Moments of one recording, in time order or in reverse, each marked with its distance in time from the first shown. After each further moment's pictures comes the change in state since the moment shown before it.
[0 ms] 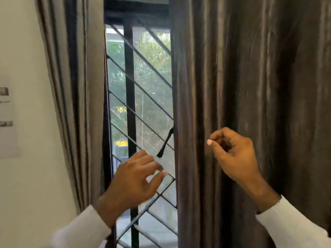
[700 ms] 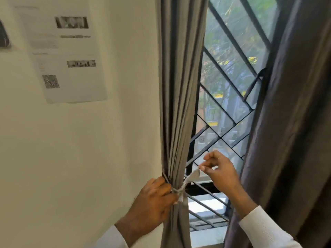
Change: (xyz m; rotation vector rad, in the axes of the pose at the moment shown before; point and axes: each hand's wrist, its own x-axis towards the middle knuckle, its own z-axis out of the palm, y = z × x) left_hand -0.320 -0.092 -0.131 -0.053 -0.437 -0.021; right_hand -0.225 -0.093 0.283 -0.006 -0.388 0.706
